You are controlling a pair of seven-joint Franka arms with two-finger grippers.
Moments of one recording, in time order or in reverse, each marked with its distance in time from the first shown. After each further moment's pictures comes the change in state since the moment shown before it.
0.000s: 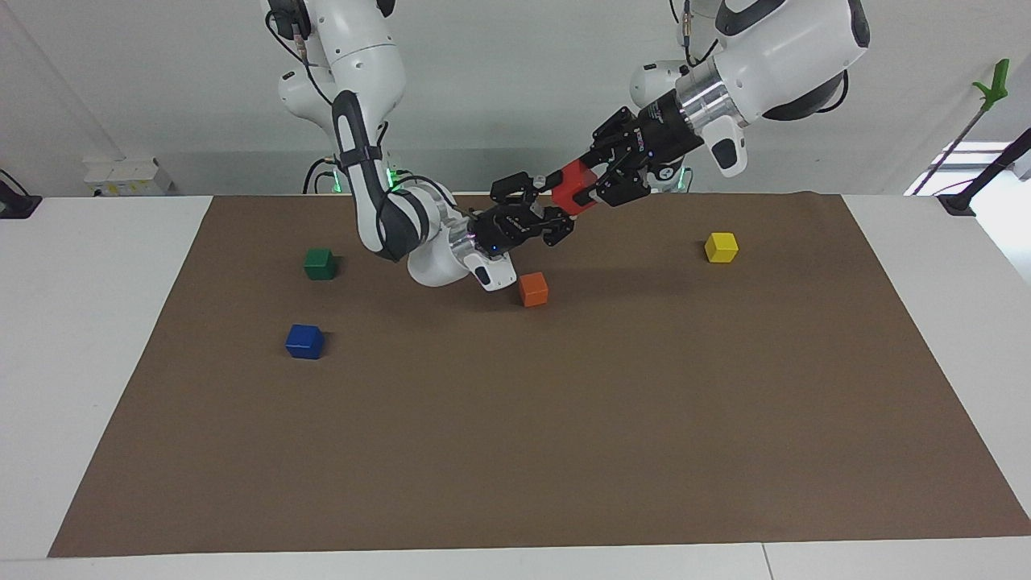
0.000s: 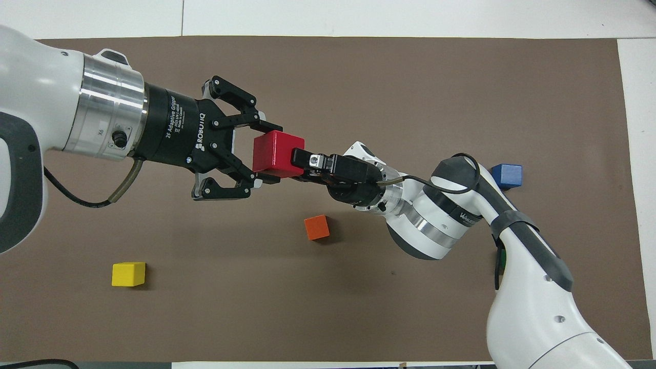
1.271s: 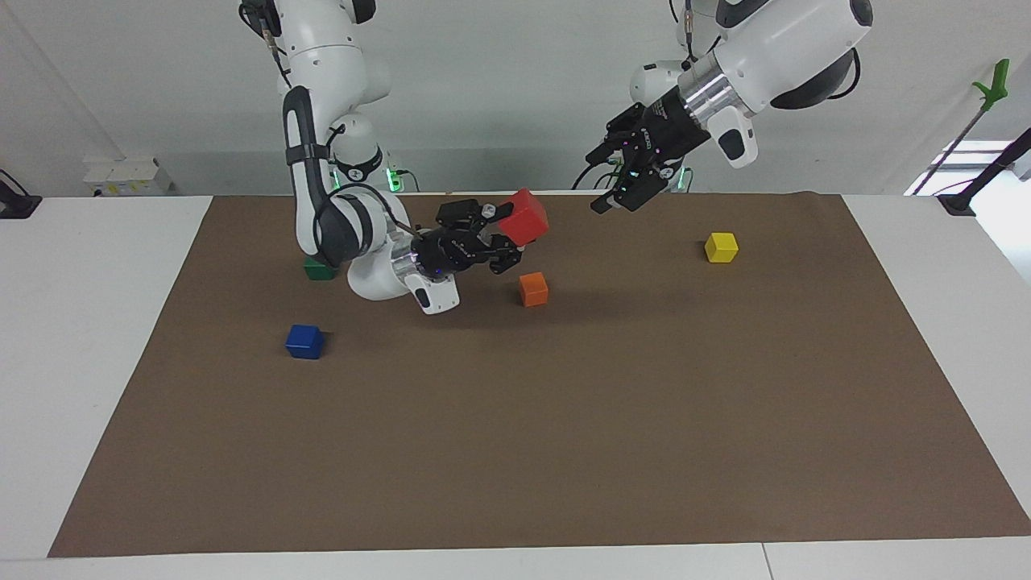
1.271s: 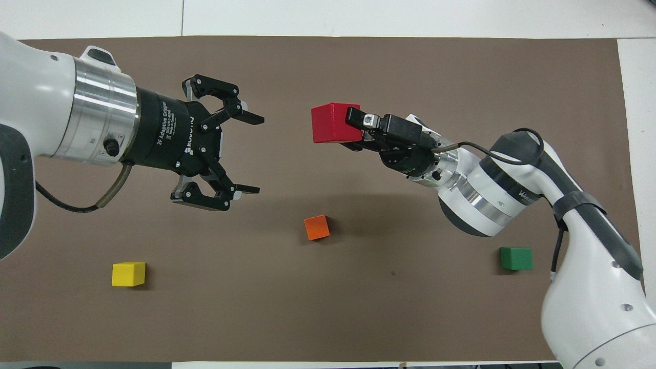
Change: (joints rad) left arm 0.001 -0.026 0.007 0.000 0.129 -0.016 0.052; right arm -0.192 -0.046 -0.002 0.014 -0.202 0.109 0.118
